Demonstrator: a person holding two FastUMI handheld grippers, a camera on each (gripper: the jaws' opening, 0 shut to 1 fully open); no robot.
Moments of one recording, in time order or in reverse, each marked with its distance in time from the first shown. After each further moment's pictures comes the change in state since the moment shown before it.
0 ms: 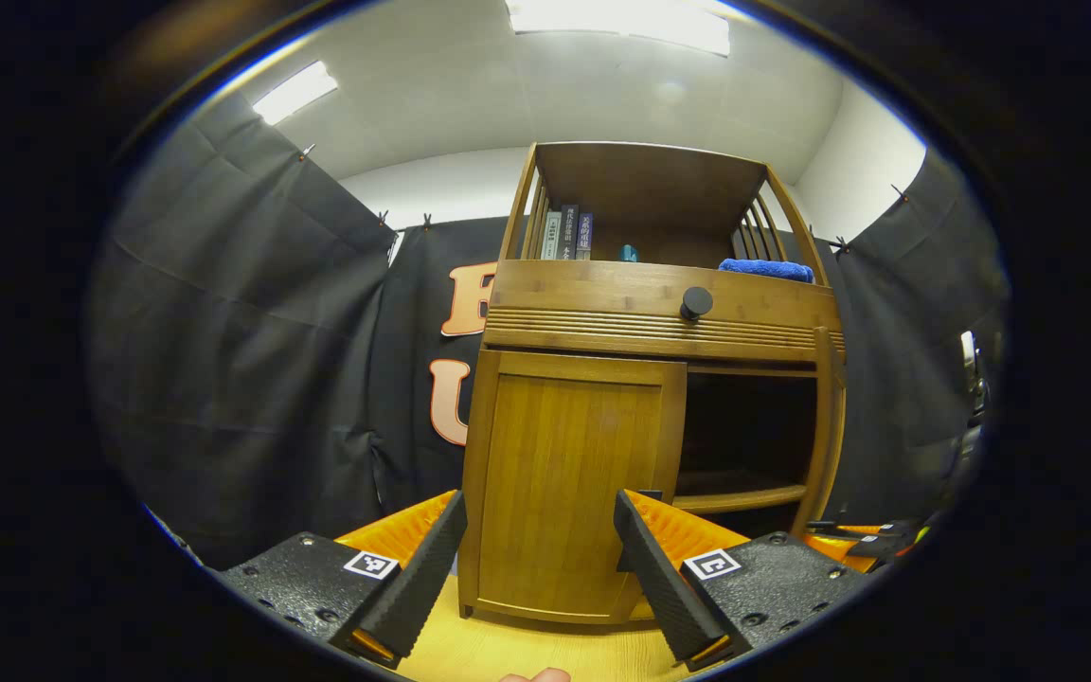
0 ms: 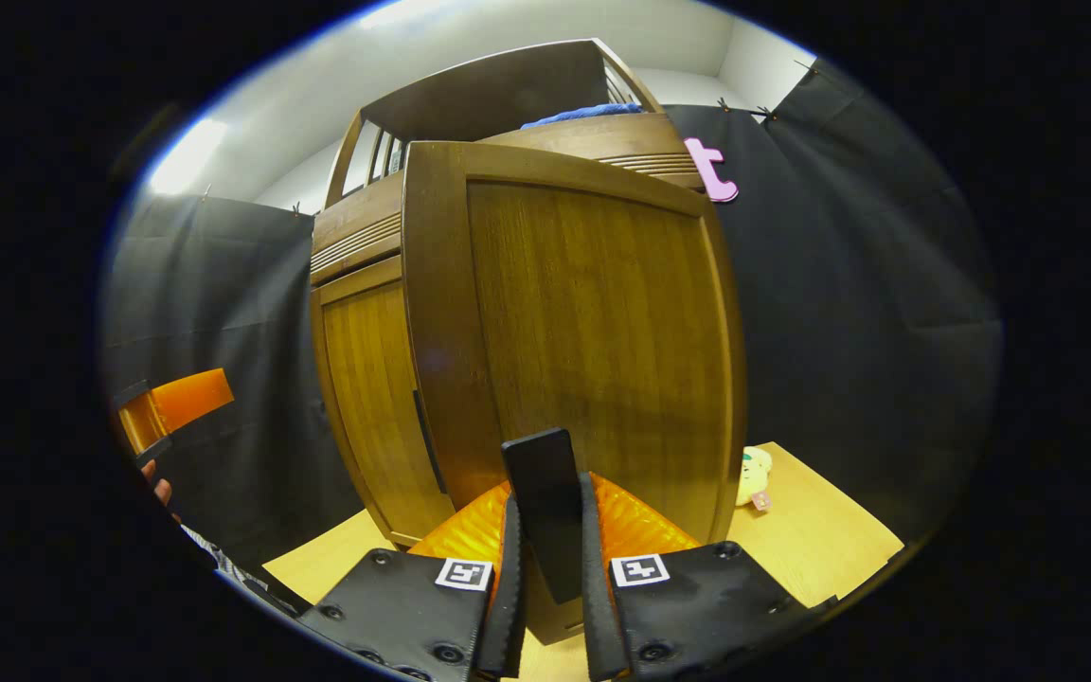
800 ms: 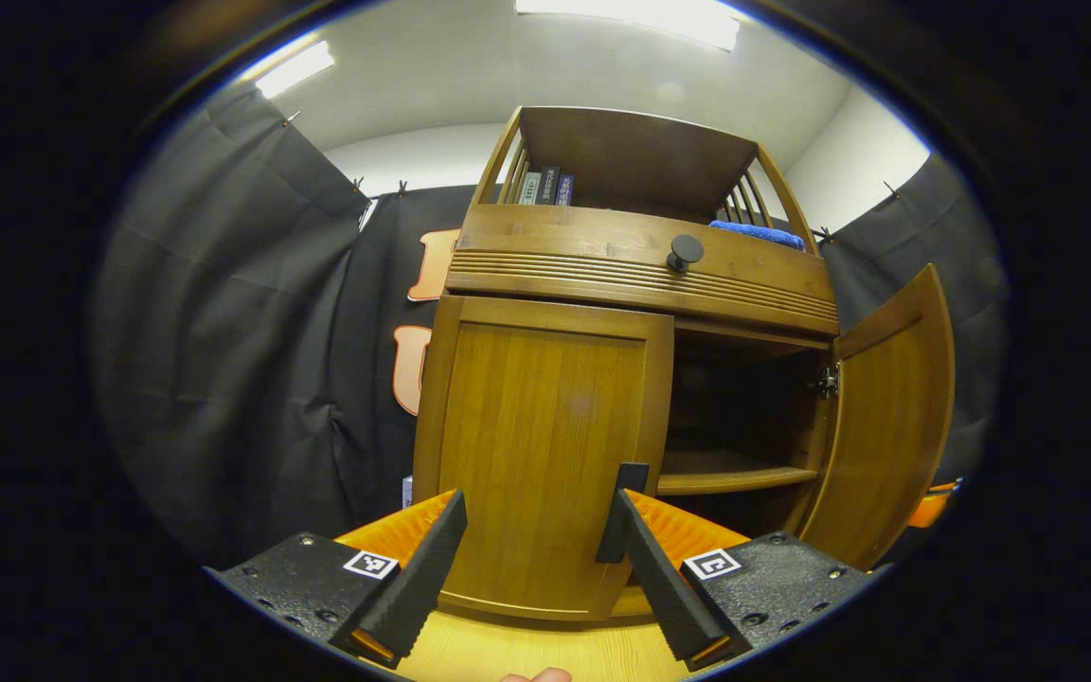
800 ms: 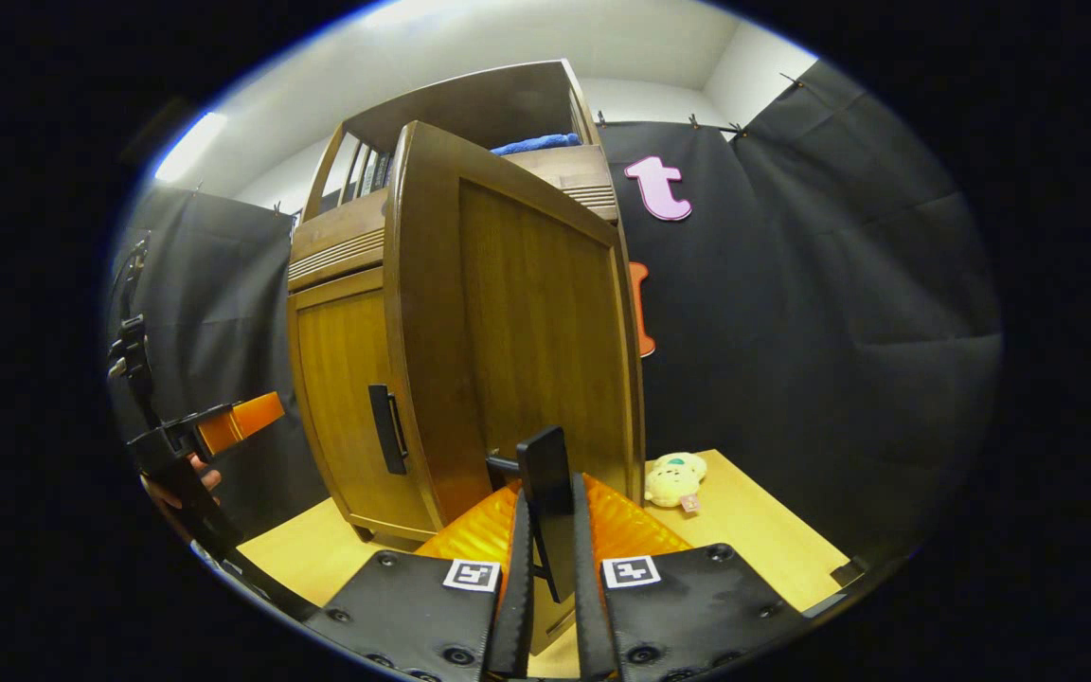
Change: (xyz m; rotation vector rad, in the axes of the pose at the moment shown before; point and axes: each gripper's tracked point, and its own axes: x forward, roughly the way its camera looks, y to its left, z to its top) left arm 0.028 -0.024 -0.041 -0.046 0.069 -0.081; right arm -0.069 -0.075 0.010 -0.049 -0.032 -0.128
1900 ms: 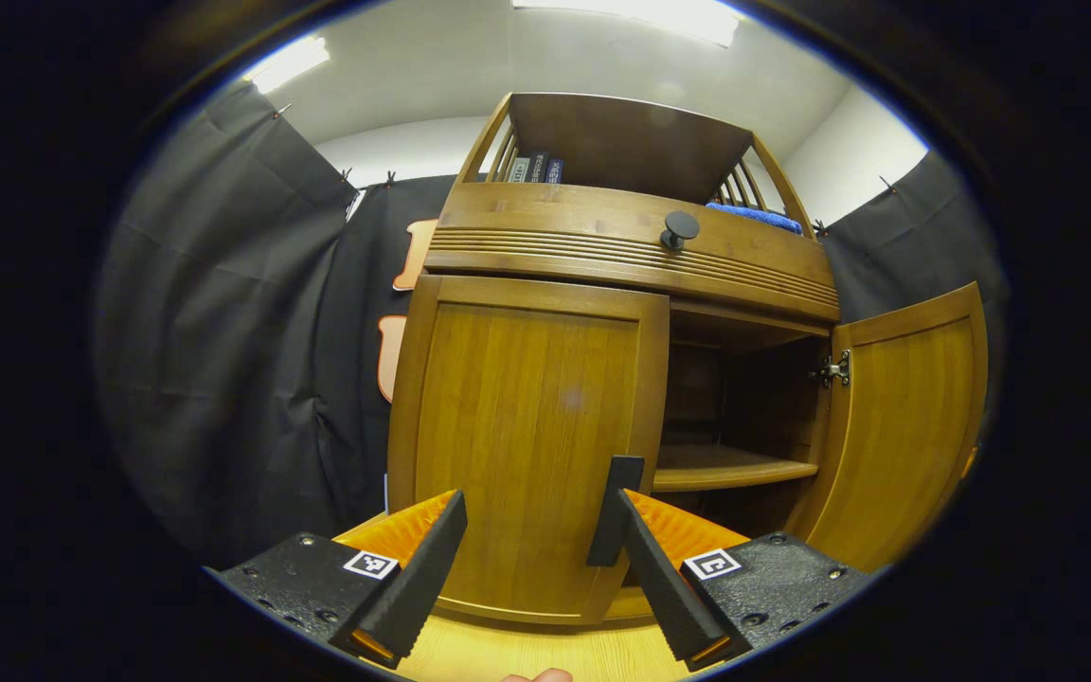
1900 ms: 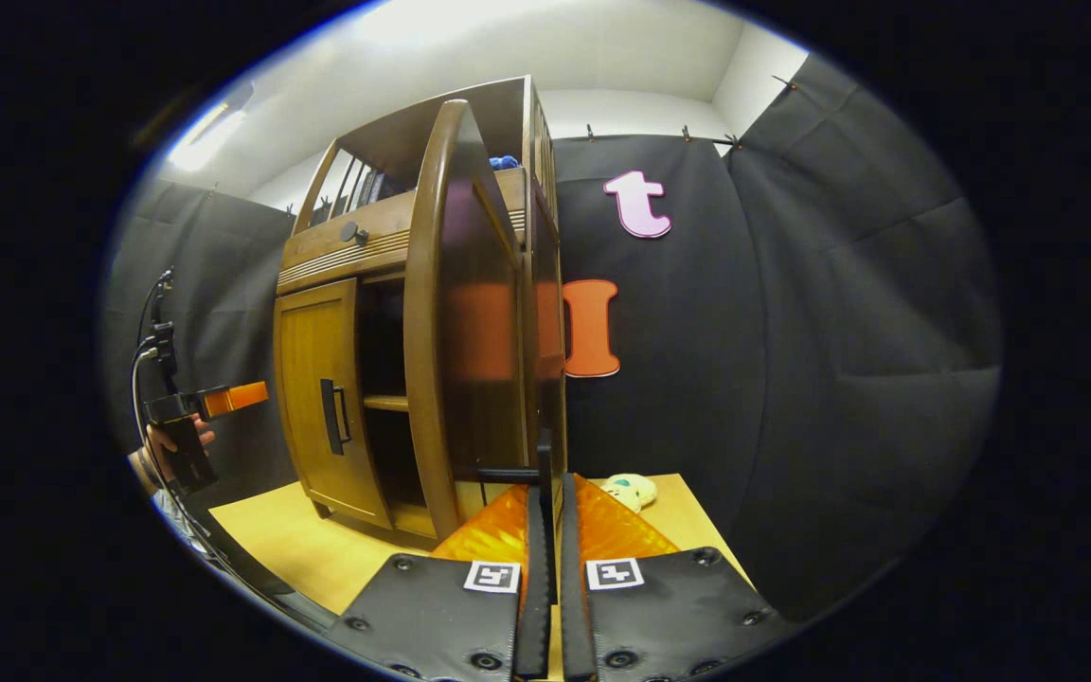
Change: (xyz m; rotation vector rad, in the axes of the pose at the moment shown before) left arm 0.005 -0.009 -0.007 -0.004 0.023 -0.042; right arm -0.018 -0.134 0.017 -0.037 -0.031 0.081
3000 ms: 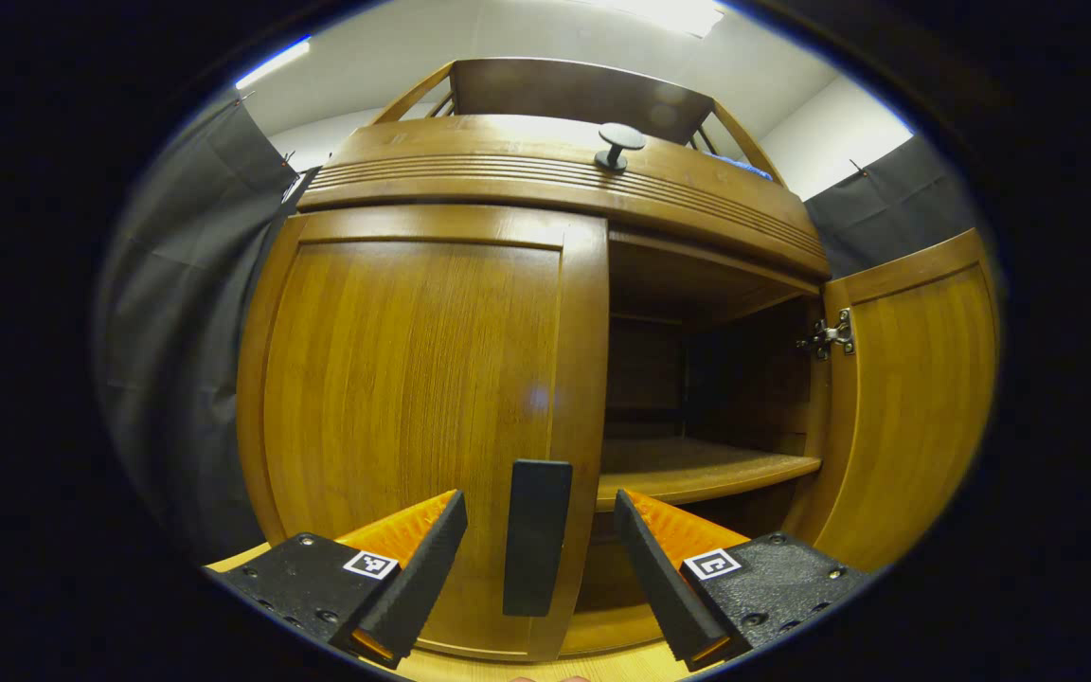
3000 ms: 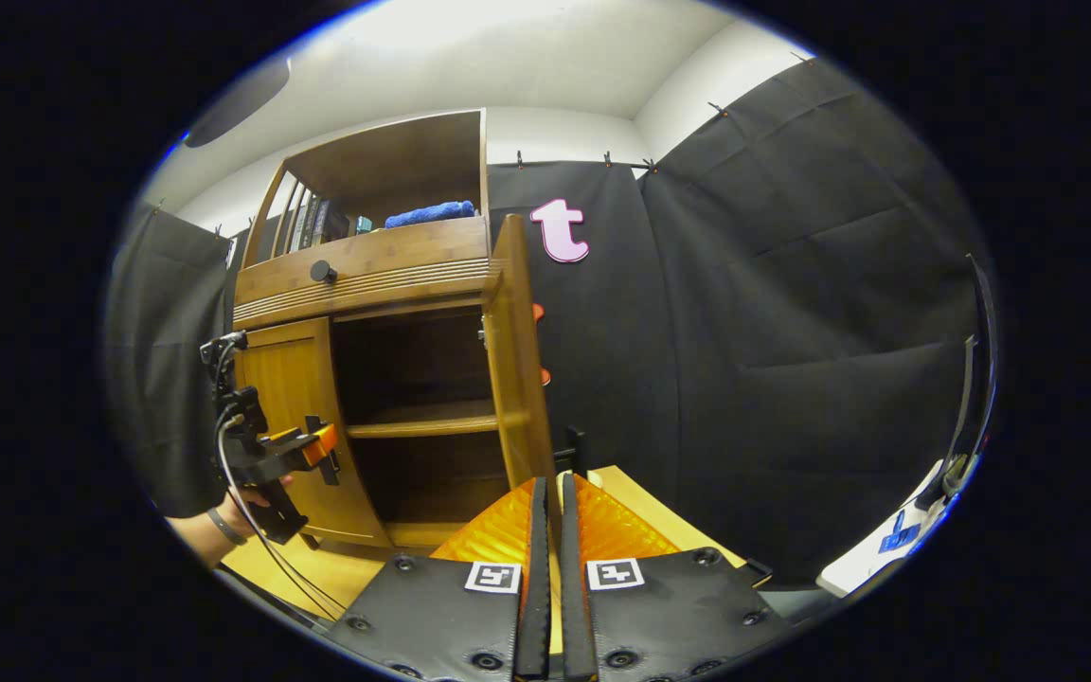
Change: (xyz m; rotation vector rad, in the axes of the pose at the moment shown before) left arm 0.109 -0.065 -0.053 0.016 0.018 -0.131; right arm -0.090 0.074 0.019 0.073 -0.045 -0.310
